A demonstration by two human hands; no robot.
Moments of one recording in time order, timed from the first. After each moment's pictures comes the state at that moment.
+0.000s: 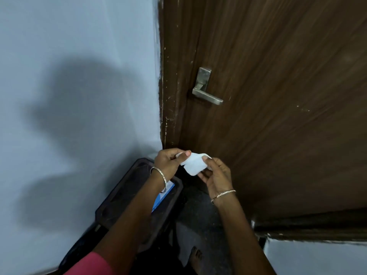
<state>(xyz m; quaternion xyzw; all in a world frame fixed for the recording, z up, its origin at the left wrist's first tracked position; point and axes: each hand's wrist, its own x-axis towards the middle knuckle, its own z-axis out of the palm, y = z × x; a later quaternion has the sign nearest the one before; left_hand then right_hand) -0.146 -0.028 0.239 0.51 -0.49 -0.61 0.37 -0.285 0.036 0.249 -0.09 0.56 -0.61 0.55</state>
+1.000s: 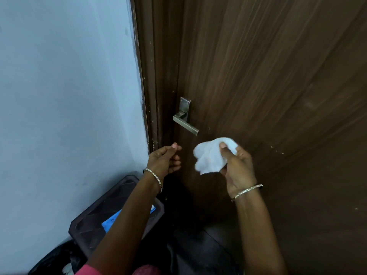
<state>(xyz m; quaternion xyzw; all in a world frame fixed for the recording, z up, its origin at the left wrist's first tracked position) -0.246 -0.058 0.306 0.53 -0.29 -0.64 0.48 -0.427 -0.022 0.358 -0.28 0.59 -0.58 0.49</state>
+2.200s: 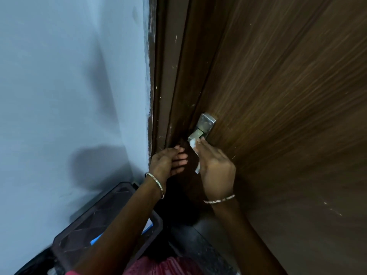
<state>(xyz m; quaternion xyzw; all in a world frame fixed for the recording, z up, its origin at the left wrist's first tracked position) -0.223 -0.176 0.272 0.53 -0.18 -0.69 0.45 -0.353 -0.144 0.305 -0.73 0.62 -0.30 -0.06</state>
